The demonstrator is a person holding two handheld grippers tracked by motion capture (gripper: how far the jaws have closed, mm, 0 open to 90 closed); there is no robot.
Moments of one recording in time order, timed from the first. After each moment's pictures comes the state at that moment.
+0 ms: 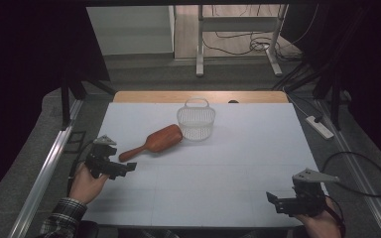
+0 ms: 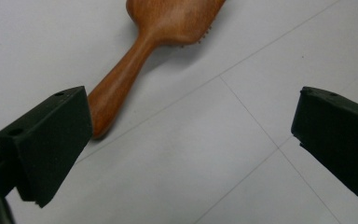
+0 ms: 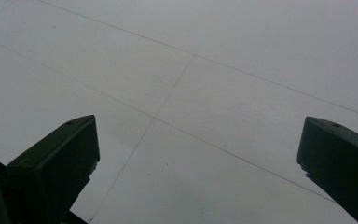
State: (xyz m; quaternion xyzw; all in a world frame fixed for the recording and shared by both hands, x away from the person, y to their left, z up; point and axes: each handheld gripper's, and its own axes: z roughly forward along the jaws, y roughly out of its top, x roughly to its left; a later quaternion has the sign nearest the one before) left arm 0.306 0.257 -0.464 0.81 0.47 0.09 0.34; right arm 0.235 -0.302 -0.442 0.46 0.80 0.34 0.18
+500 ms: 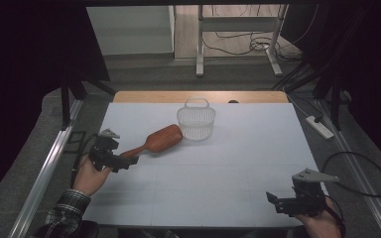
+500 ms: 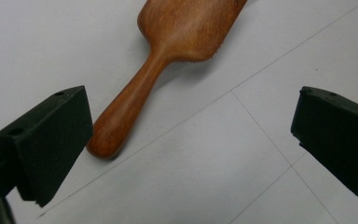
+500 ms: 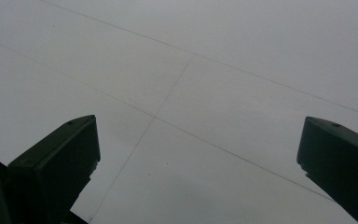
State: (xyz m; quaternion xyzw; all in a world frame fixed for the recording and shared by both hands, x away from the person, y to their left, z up) left arm 0.324 0.252 -0.459 0.82 0.47 0.10 0.32; right arm 0.236 -0.302 -0.442 0.46 0.80 0.33 0.18
